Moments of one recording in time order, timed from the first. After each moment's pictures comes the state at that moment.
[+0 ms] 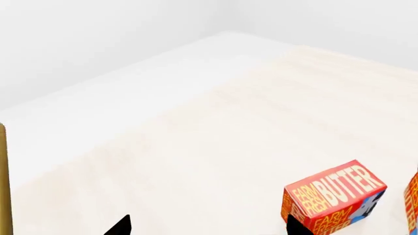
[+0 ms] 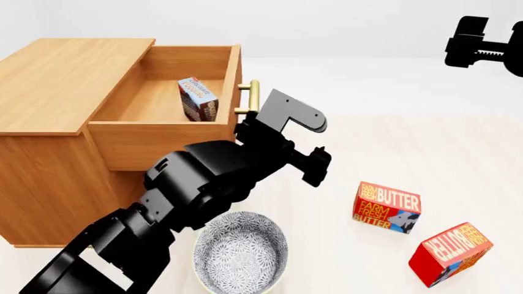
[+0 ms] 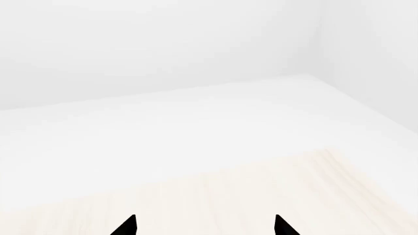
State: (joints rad) left arm -1.15 -0.10 0.86 -0.36 -0.83 -0.71 -0.12; right arm 1.91 0.92 -1.54 0.41 1.78 0.52 0.56
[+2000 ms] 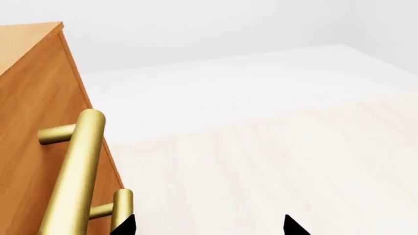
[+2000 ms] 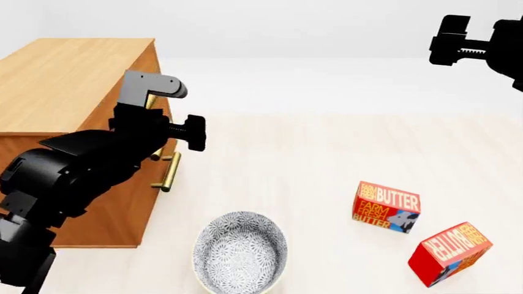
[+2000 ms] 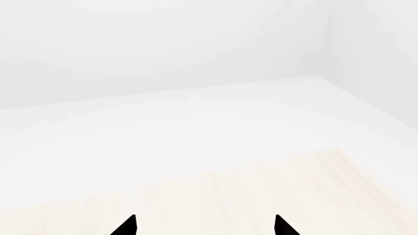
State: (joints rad) left arm -1.13 -0.52 0.69 -0.35 -0.96 -0.69 -0.15; right arm 1.88 0.87 -1.51 0.42 1.77 0.52 0.57
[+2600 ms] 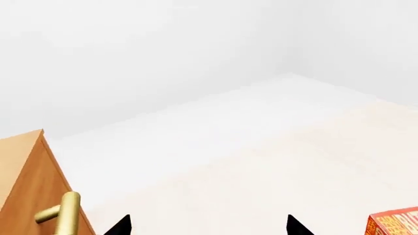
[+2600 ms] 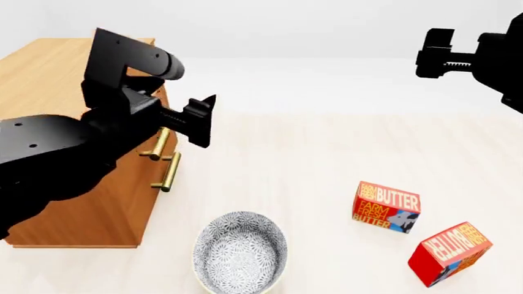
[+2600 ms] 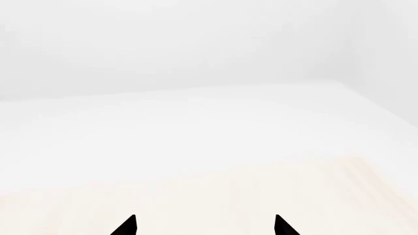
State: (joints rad) left arm -1.15 -0.70 0.56 0.22 -1.23 -0.91 -0.33; right arm 1.84 0.92 -1.49 0.28 1.77 0.50 0.58
